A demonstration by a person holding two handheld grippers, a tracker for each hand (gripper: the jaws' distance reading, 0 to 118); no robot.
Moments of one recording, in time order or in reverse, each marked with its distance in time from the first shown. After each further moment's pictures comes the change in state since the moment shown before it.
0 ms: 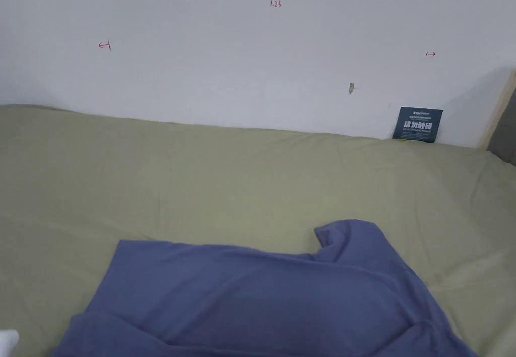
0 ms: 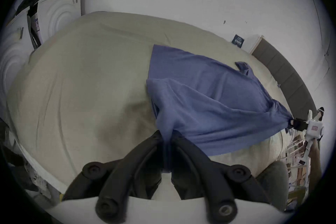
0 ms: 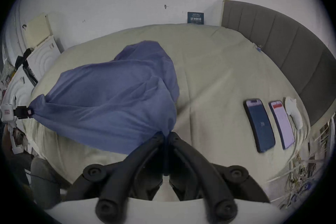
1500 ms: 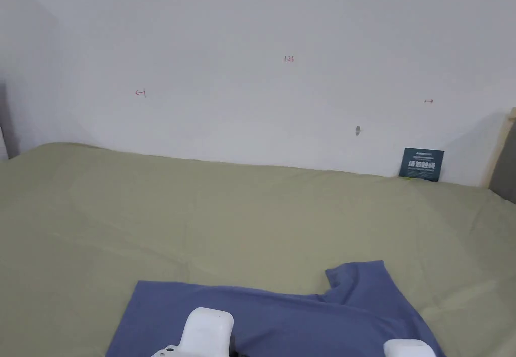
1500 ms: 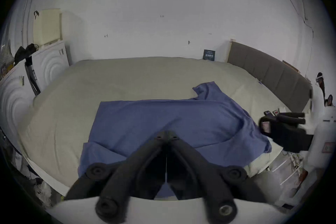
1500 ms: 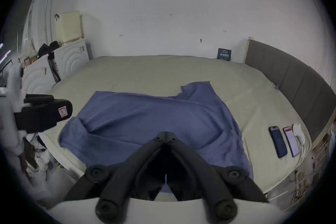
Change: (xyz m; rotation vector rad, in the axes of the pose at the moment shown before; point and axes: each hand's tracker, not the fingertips) left arm 0.206 -0.030 0.058 0.290 0.003 -0.221; right arm -0.185 -0.008 0.072 0.256 0.108 0.132
